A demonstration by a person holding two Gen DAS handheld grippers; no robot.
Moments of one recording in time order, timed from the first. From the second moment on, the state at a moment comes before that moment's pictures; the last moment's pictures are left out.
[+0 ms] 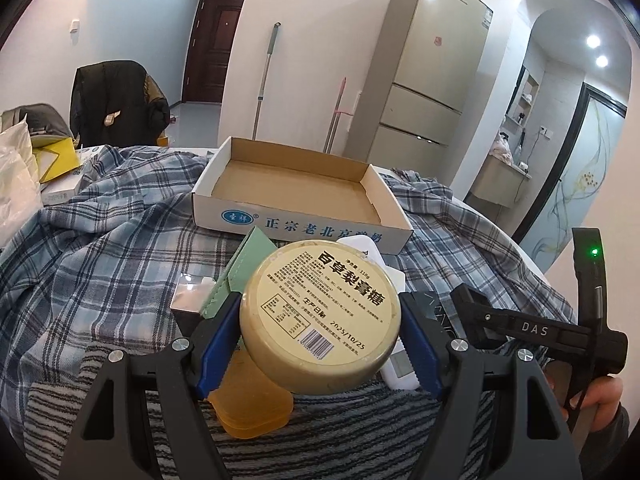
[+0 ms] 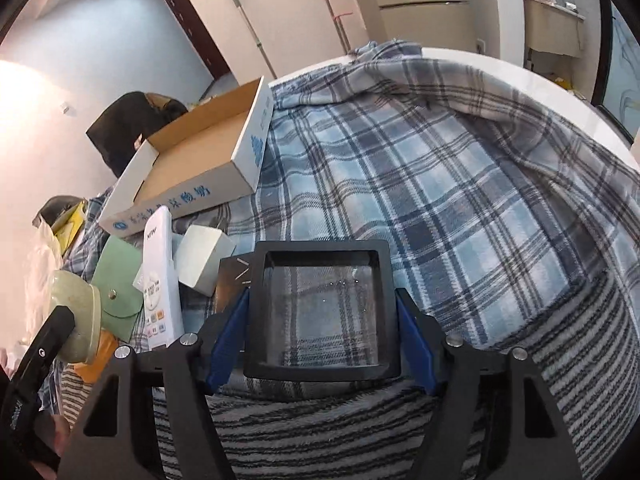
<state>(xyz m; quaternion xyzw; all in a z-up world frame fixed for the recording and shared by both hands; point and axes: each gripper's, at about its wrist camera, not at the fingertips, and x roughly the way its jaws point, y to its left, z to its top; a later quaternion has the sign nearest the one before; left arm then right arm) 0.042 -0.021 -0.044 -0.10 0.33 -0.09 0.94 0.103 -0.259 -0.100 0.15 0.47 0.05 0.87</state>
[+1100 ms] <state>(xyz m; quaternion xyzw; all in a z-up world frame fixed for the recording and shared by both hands) 0.134 0.019 0.127 -0.04 0.20 -0.07 0.98 0.193 -0.178 0.085 0.11 0.30 0.09 0.94</state>
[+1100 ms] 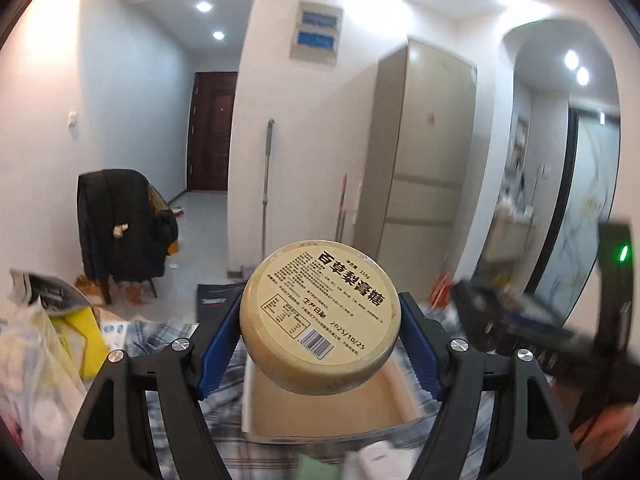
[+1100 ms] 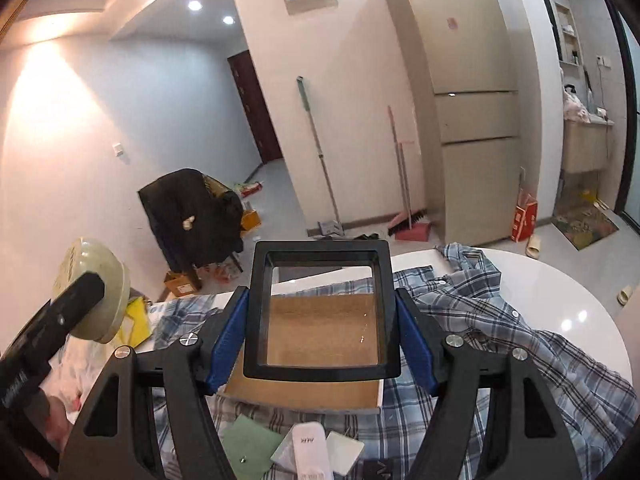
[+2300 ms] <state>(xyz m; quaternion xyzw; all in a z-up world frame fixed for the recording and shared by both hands) 0.236 0.021 -0.054 -0.04 0.41 -0.08 0.91 0.270 -0.153 -0.088 0.03 0.51 0.10 0.86</state>
